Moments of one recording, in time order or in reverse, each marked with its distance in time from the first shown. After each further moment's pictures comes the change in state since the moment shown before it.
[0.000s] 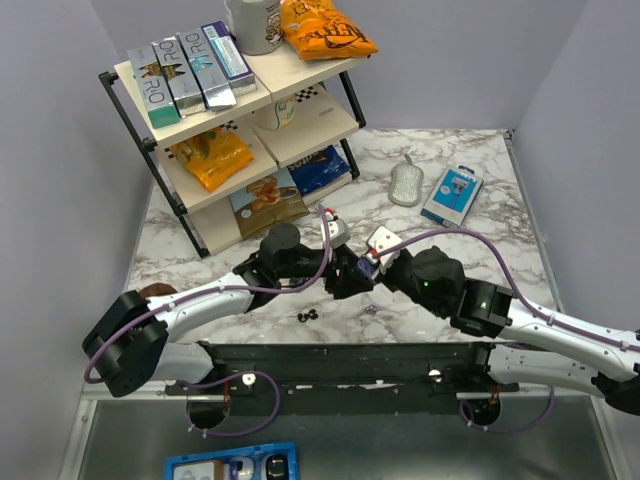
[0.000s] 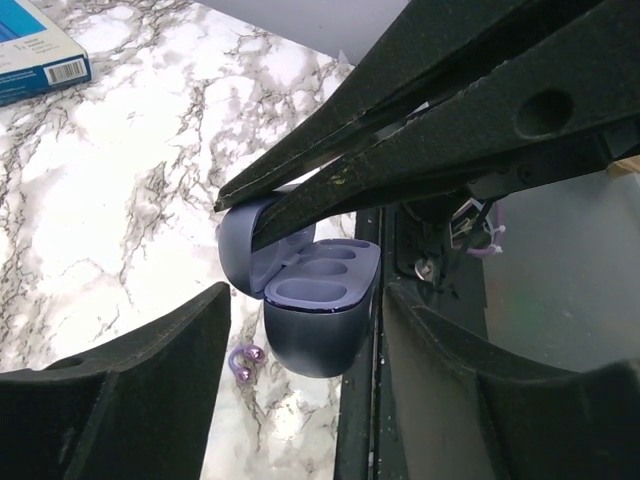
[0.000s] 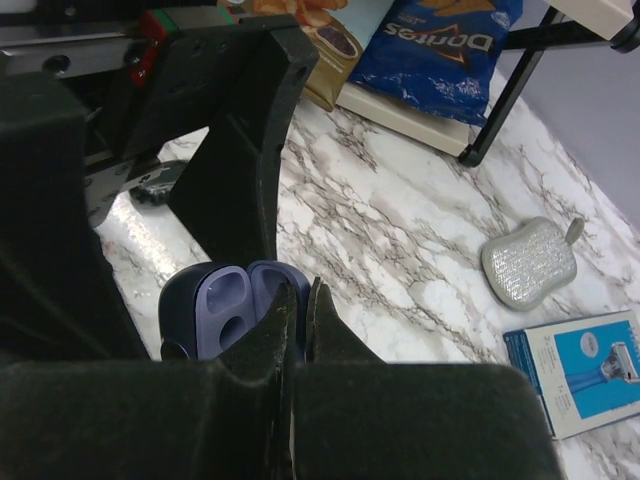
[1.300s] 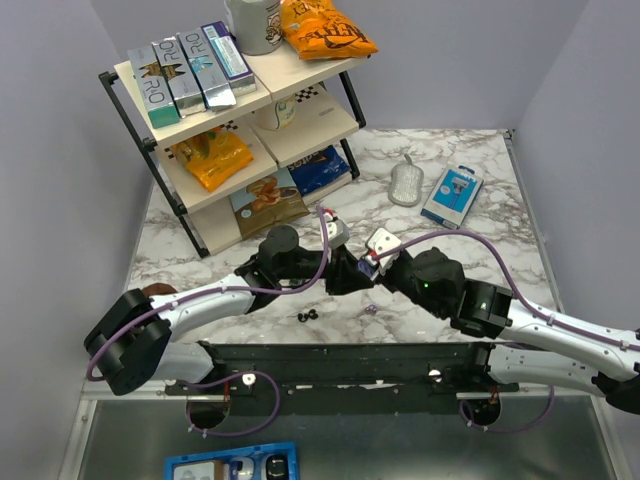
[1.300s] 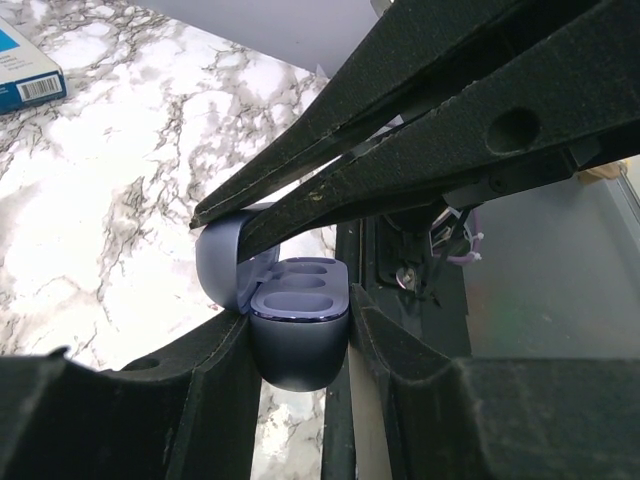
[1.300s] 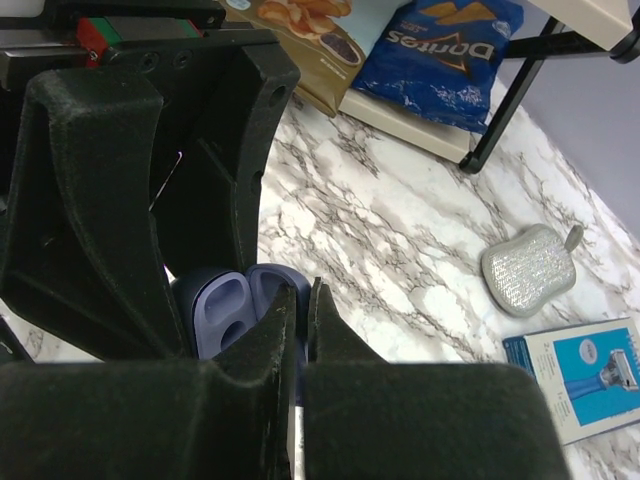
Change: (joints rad) left arm 0.000 0.015 -0.019 0.088 0.026 -0.043; right arm 0.012 -0.002 -0.003 0.012 -0.006 0.000
